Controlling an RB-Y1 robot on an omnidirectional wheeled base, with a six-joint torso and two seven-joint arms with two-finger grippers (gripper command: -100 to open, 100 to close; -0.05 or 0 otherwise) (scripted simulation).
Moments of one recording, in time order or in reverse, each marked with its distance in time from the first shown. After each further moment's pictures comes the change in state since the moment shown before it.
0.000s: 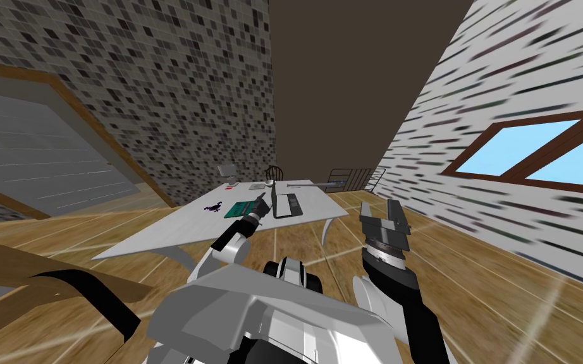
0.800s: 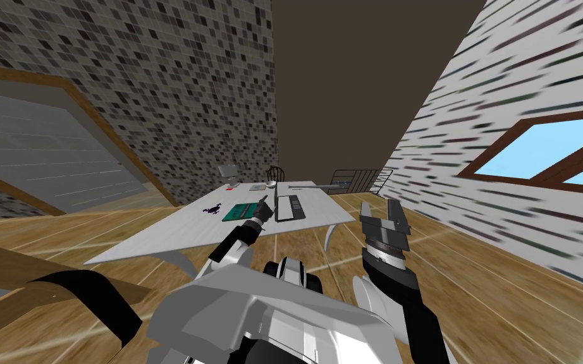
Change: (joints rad) left arm 0.106 -0.087 -0.111 -0.061 -0.027 0.000 -0.011; right arm 0.000 0.000 0.000 0.000 0.000 0.000 0.000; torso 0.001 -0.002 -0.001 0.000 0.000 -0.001
